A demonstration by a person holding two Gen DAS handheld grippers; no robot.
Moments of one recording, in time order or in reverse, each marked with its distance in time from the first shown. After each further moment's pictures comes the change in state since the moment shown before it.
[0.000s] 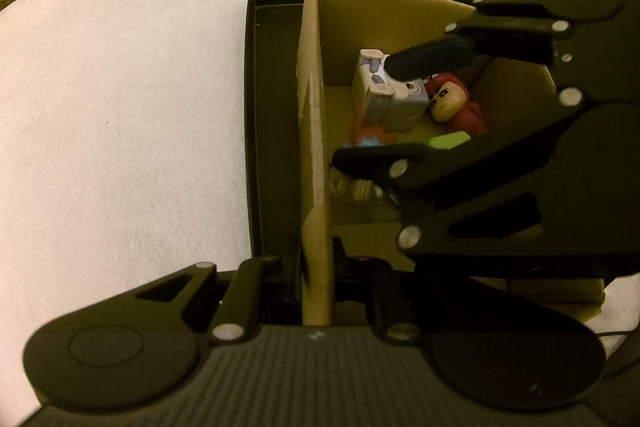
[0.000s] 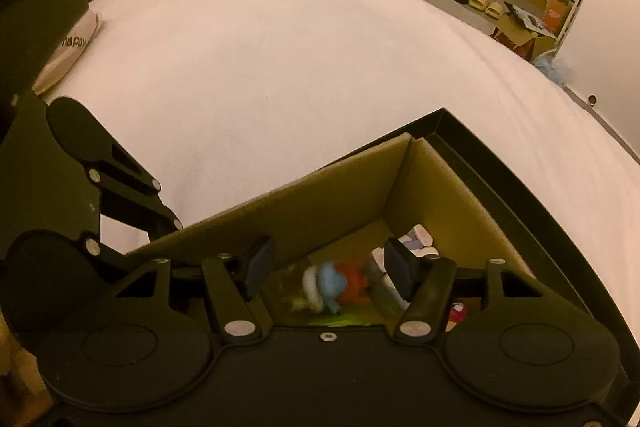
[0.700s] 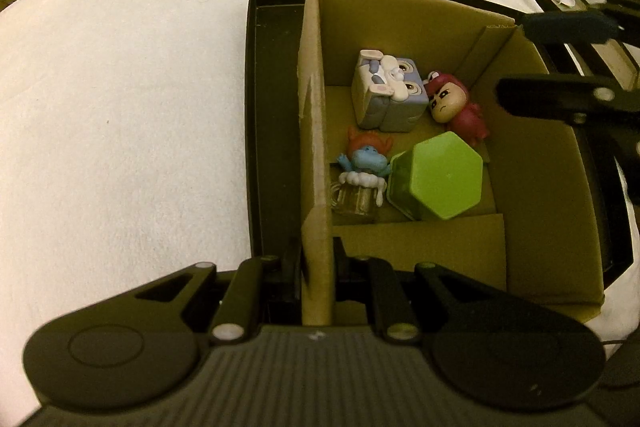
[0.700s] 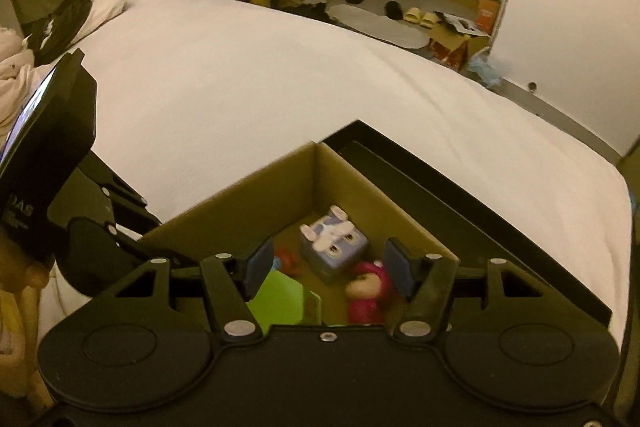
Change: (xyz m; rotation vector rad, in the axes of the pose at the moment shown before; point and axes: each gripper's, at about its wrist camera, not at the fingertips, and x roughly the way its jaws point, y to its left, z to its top) left arm -0.001 0.000 -0.001 -0.003 -0.001 0.002; right arm -0.074 -0.032 -0.036 0.160 -0.098 -0.107
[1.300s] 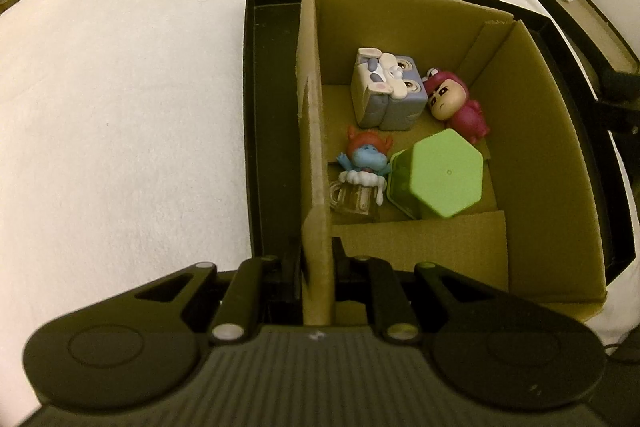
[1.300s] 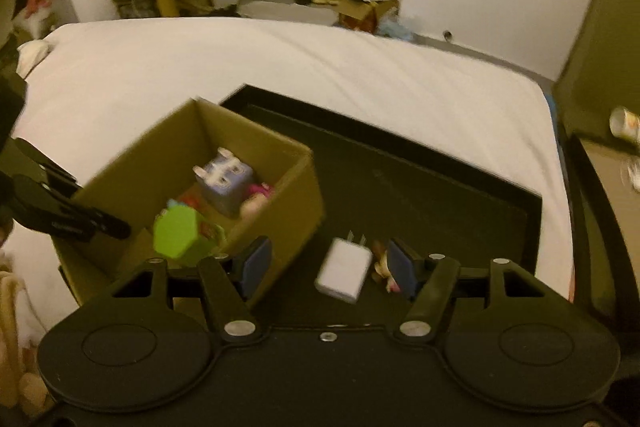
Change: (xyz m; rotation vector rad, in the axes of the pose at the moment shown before) left arm 0.001 -0.003 0.001 0.017 0.005 0.009; right arm -0.023 -0.062 -0.070 0.242 0.017 -0.143
